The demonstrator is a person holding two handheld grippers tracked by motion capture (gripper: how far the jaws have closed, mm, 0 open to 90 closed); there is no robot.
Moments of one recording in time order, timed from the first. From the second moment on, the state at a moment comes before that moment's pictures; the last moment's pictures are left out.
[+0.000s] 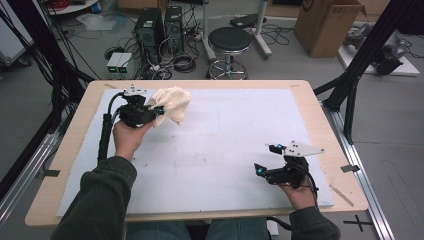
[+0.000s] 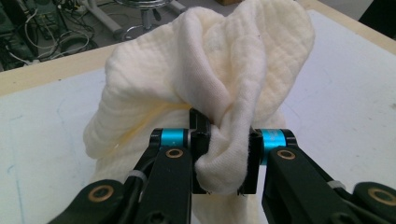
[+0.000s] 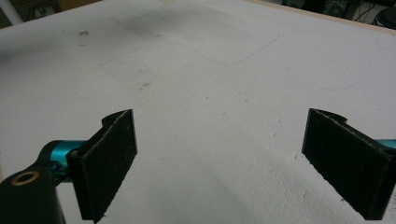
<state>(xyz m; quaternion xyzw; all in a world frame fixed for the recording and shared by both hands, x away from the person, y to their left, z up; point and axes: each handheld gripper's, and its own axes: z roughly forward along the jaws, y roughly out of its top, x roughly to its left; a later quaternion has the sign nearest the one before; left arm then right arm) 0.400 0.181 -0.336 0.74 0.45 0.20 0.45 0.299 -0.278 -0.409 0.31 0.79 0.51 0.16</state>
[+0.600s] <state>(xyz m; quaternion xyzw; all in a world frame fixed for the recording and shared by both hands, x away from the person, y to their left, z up) 0.366 0.148 -0.346 0.76 0.42 0.18 0.46 0.298 -0.278 -0.409 0.31 0.79 0.51 0.16</state>
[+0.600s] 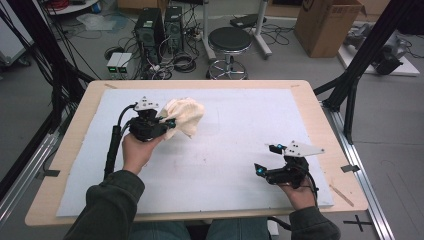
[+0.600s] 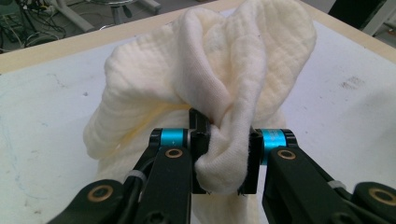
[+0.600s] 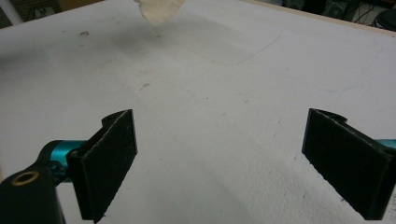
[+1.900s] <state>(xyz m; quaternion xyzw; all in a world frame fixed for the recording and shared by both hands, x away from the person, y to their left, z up) 0.342 0.084 -0.397 0.80 0.40 0.13 0.44 0.298 -0.273 -0.411 0.30 0.80 0.50 0.16</state>
